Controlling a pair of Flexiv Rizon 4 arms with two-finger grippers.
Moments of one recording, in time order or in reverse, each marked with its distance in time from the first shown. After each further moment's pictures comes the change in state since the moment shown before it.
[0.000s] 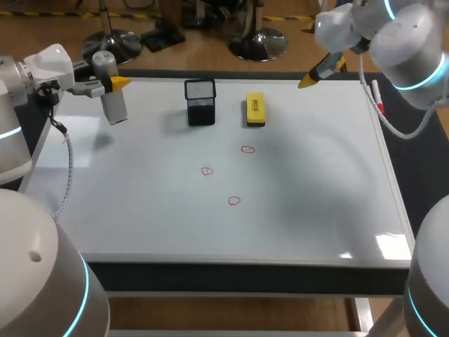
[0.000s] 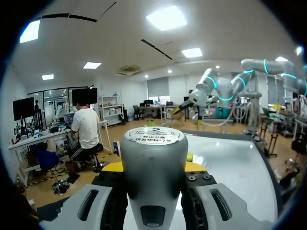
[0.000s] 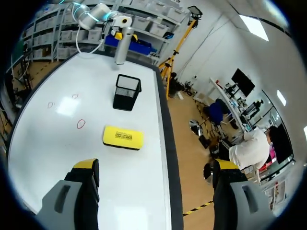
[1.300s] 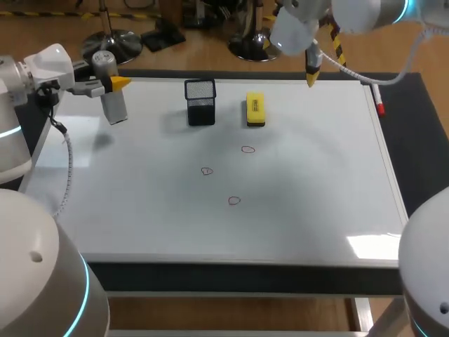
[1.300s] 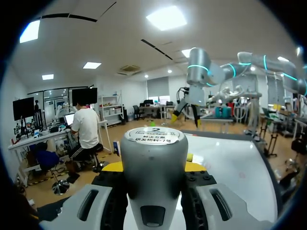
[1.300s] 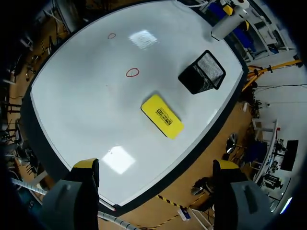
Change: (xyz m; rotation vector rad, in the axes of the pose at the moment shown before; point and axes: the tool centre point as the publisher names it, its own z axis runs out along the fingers) left arm 0.000 0.000 0.000 0.000 0.000 0.000; right arm 0.023 0.011 0.022 0.376 0.468 -0.716
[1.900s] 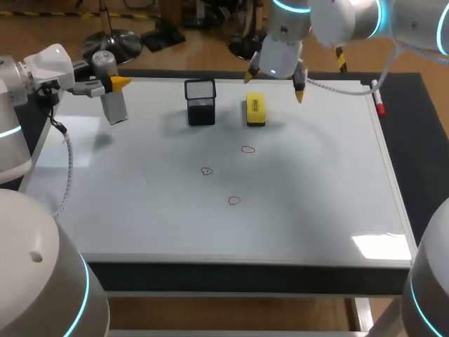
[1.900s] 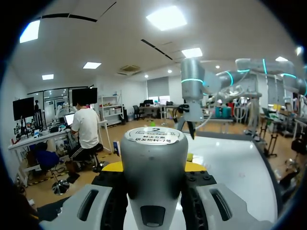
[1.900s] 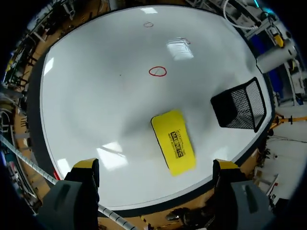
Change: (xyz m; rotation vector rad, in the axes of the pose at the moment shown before) left arm 0.000 0.000 0.000 0.000 0.000 0.000; right arm 0.002 0.031 0.081 -0.106 0.116 -0.410
